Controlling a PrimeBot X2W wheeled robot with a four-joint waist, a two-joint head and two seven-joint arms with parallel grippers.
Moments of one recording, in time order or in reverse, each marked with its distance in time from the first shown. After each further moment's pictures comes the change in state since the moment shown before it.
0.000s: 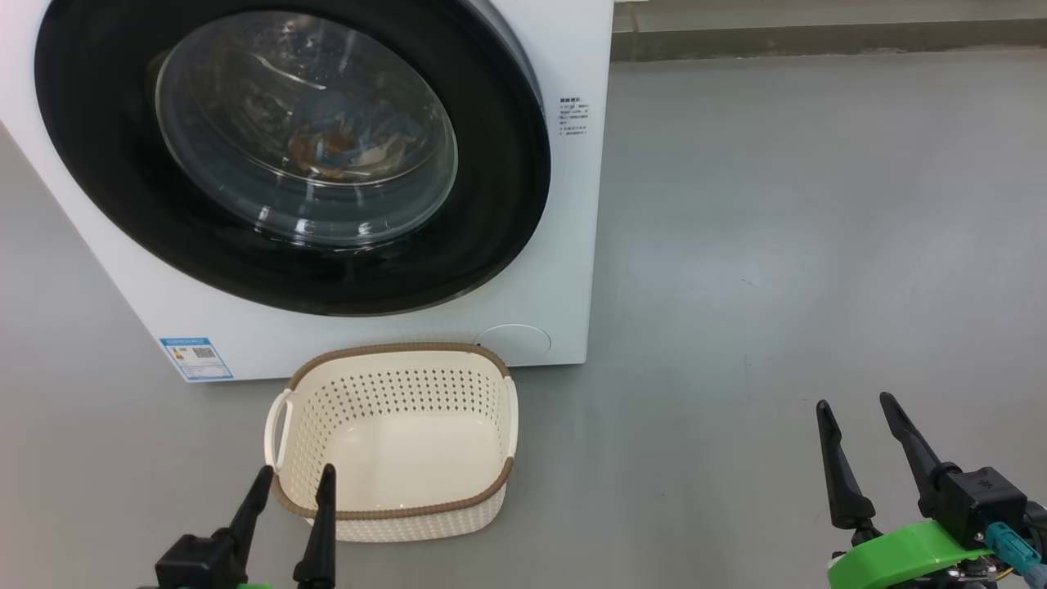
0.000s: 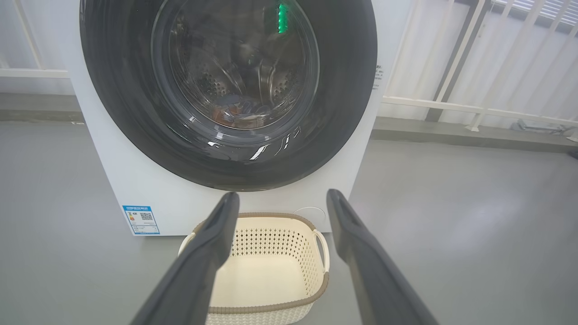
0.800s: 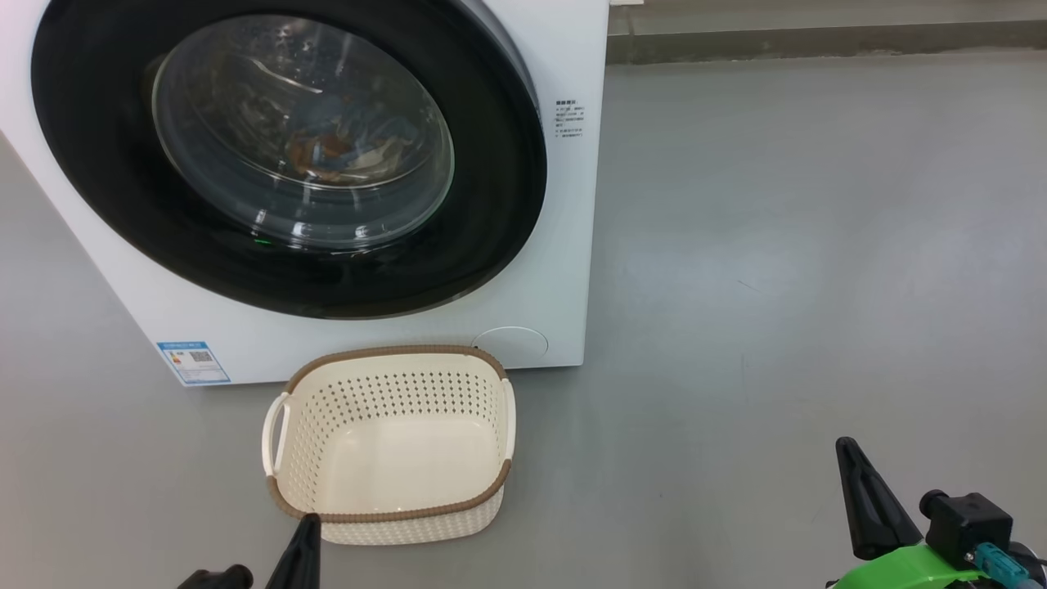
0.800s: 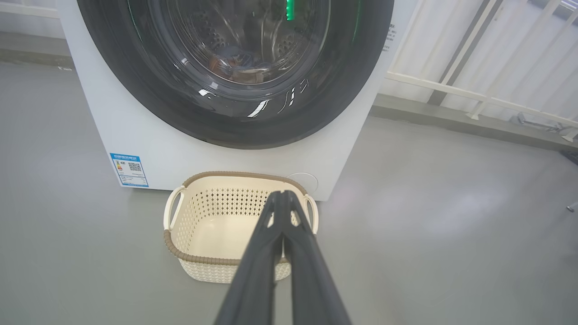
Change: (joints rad) left arm 0.043 -0.015 -0.022 0.070 -0.058 0.000 0.010; right arm 0.027 0.012 -0.003 0.079 0.026 0.000 0.012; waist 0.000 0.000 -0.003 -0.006
